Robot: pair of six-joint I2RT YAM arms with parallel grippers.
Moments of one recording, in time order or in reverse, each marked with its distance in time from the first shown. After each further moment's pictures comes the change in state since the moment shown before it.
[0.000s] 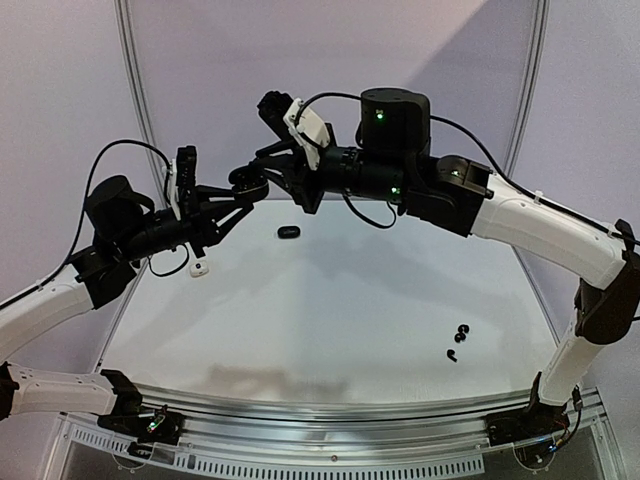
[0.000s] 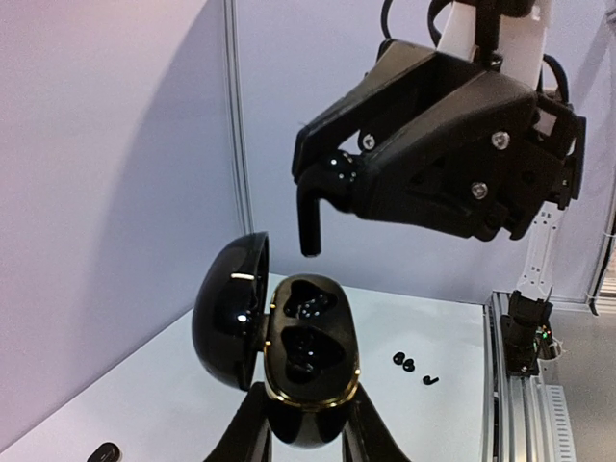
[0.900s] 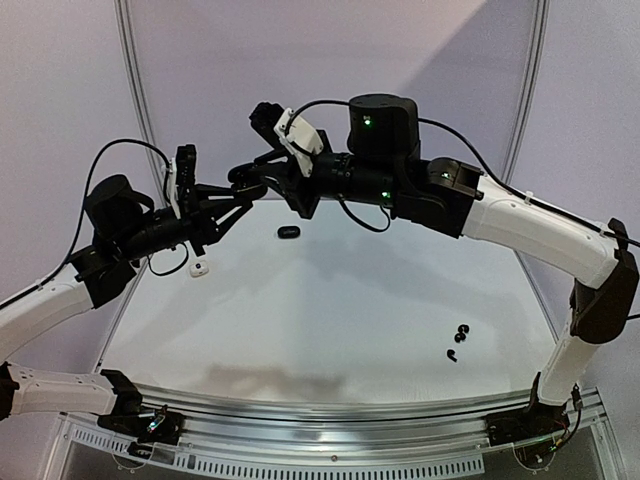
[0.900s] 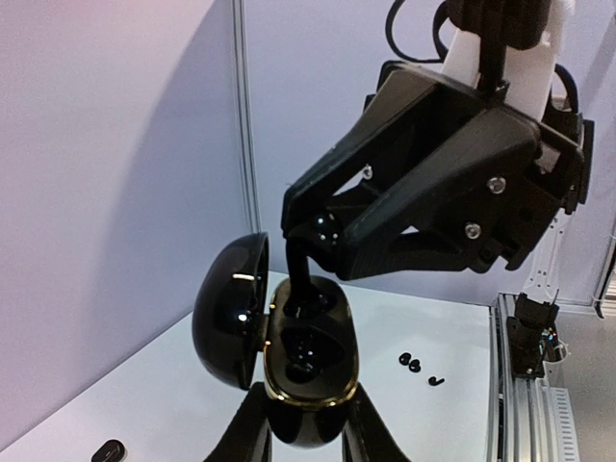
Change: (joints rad) left arm 0.004 0.000 0.004 -0.004 -0.010 0.000; right arm 0.001 0.031 0.015 -0.027 0.046 -0.024
